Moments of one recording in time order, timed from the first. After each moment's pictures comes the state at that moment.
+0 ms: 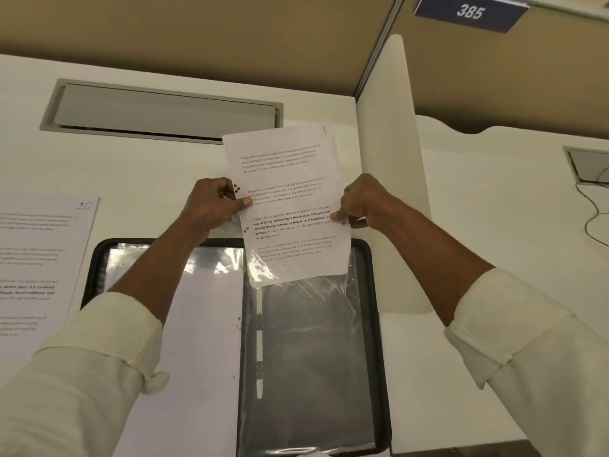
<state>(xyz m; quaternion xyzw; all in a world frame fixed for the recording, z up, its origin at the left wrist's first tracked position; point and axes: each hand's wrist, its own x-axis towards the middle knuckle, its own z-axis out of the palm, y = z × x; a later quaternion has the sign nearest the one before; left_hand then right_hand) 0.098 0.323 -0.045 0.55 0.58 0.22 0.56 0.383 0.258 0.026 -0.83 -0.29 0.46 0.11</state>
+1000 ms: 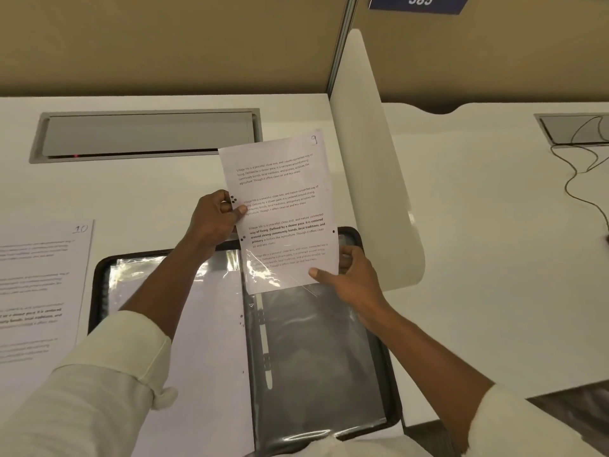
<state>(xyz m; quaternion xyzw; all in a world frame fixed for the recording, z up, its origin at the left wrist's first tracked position) 0.115 0.294 -0.045 0.53 0.56 0.23 0.60 0.324 0.078 -0.010 -0.80 -0.23 0.45 0.32</state>
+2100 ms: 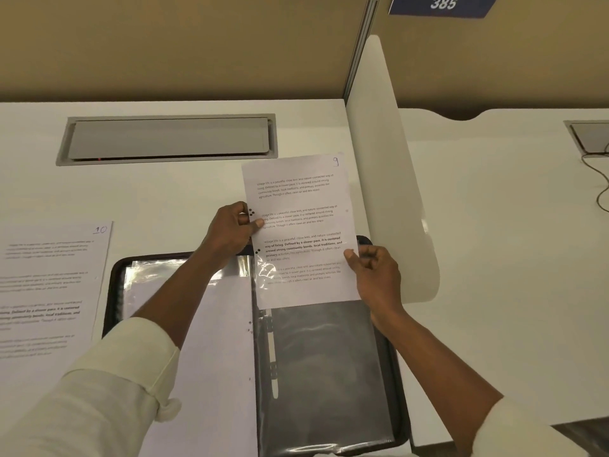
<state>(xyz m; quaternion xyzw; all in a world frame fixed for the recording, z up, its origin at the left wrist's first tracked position) 0.113 0.288 -0.052 0.54 0.55 0.19 0.61 0.343 0.090 -0.028 -0.81 -0.18 0.36 0.42</state>
